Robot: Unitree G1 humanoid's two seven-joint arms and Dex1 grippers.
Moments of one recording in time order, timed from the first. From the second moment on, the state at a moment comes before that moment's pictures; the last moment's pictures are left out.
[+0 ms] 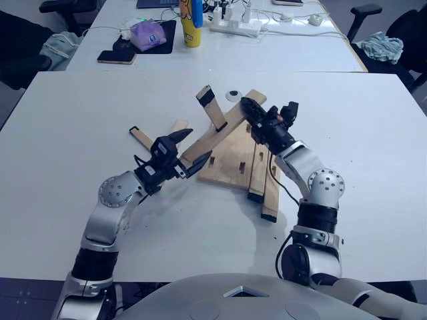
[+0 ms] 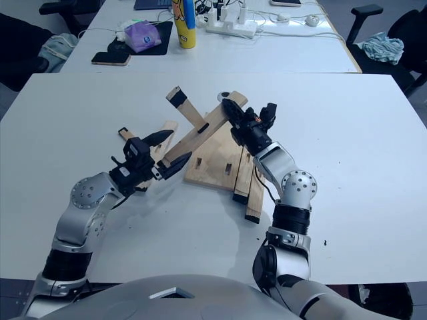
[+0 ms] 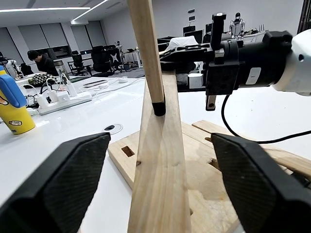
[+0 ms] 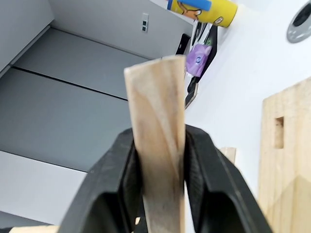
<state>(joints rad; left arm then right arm) 0.00 0.38 -0.12 -0.31 -0.26 0.14 -0.64 -0.38 0.02 -0.36 0.05 1.30 0.81 -0.02</state>
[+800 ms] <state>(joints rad) -0.30 0.51 -0.38 0.05 -0.02 -0.12 -1.03 -0.63 -0.16 -0.57 0.39 1.22 0.62 0.06</state>
